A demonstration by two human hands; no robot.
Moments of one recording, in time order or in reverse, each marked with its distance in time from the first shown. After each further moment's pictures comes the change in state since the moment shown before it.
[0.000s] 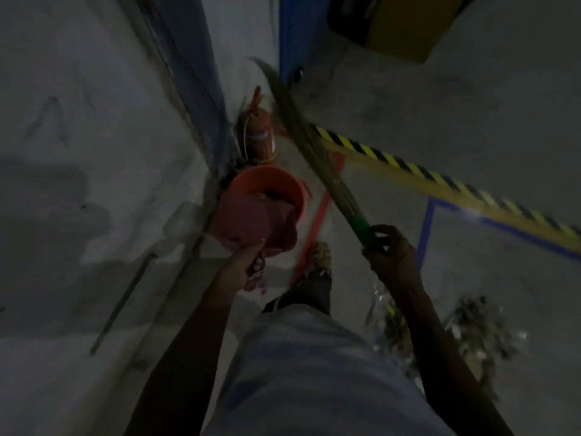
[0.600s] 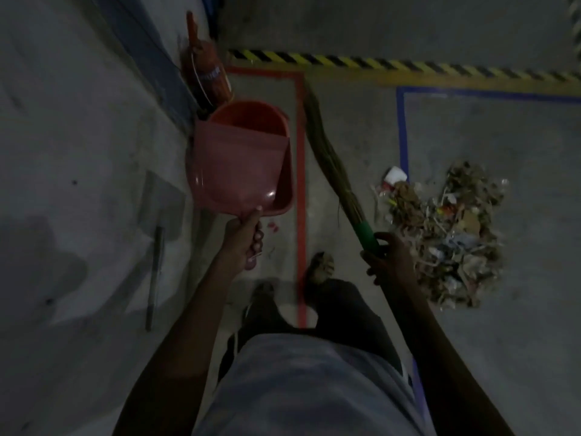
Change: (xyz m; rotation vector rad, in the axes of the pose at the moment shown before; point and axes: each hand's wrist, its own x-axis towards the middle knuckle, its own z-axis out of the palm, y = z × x) left_hand -0.083 -0.065 -0.124 0.347 -0.118 0.120; right_hand -0.253 0.042 0.137 0.216 0.051 0.529
